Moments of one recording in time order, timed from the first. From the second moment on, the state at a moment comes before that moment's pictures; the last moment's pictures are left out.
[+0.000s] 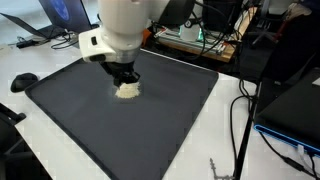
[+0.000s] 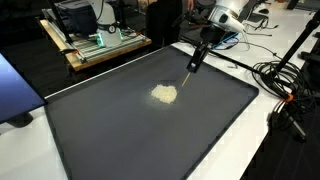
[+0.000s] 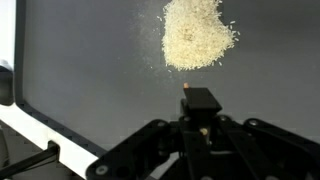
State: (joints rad) arm 0.13 0.67 0.09 -1.46 -0.57 1.92 0.25
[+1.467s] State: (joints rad) arm -0.11 0.59 0.06 -1.60 -0.02 2.04 -0.13
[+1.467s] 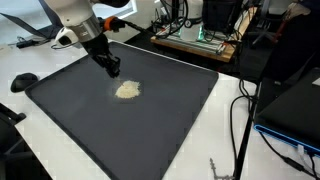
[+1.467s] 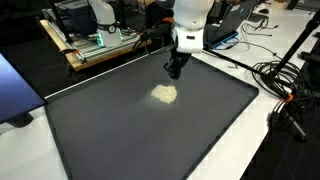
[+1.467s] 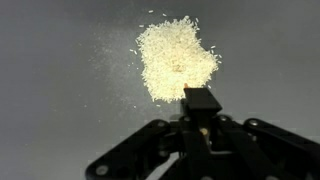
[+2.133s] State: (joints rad) arm -0.29 0.61 0.05 -1.62 0.32 2.05 -0.38
